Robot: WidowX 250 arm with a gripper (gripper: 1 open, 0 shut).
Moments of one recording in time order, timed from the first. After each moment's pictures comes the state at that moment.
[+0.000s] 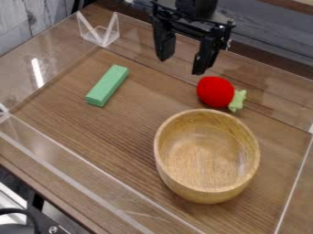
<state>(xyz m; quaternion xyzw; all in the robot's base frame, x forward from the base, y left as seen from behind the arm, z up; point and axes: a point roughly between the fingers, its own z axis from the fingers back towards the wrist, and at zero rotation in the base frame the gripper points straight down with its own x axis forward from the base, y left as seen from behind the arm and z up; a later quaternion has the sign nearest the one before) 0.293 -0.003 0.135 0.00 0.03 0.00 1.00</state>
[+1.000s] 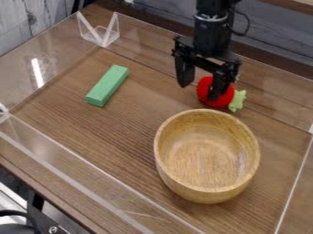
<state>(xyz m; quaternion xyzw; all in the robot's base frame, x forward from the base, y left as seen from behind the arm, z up) 0.329 -0.018 0.069 -0.02 0.01 -0.07 1.00</state>
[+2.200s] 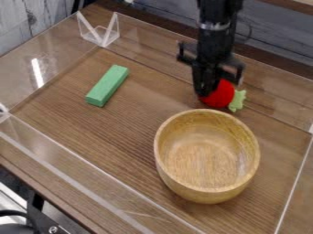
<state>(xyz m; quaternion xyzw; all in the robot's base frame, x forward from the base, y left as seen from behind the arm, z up) 0.342 -0.015 0.074 -0.03 -0.02 -0.06 1.00</state>
